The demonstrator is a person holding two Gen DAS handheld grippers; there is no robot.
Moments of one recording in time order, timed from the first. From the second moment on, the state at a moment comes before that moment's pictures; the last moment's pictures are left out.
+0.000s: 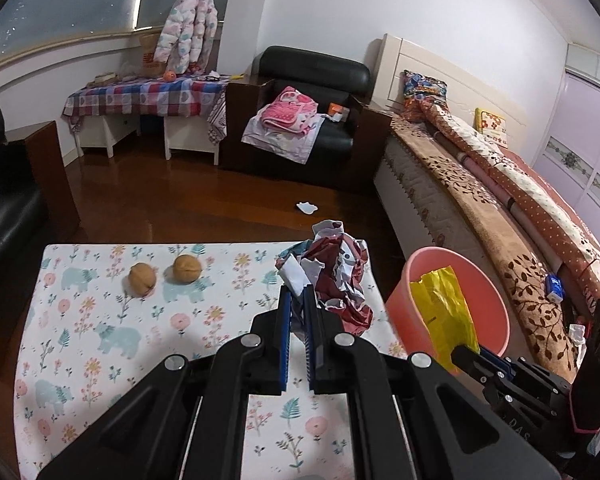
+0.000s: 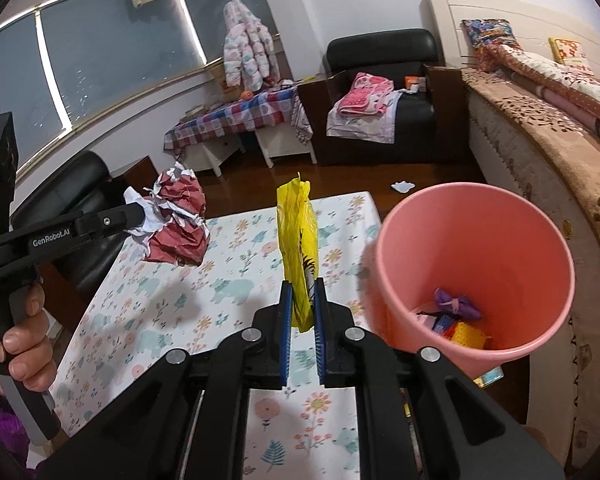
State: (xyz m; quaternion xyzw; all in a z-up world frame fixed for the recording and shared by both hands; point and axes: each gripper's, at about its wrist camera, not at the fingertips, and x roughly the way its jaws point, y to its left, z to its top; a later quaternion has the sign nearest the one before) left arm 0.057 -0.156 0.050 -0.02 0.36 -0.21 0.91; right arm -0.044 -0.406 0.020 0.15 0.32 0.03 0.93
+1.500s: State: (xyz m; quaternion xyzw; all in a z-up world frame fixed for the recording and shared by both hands) left arm 0.064 -0.321 0.032 0.05 0.37 -0.32 0.87; right arm -0.064 -0.525 -0.013 0.24 0.32 -0.11 0.91
